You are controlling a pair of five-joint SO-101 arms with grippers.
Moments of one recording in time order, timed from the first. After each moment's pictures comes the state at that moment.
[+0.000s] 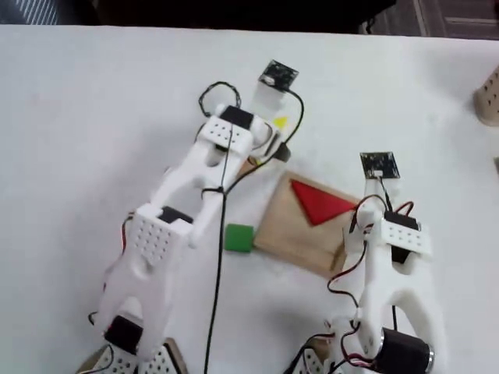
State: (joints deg) left arm 19.8 50.4 -37.0 61.1 0.9; right arm 13.8 -22.2 59.3 44.9 21.9
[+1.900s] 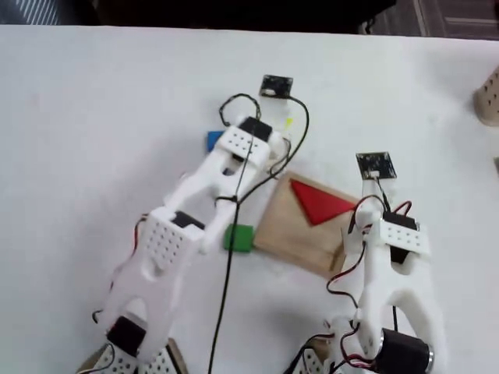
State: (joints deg) left arm 24.6 52.6 -37.4 65.6 24.0; right arm 13.2 -22.2 59.6 44.9 23.9
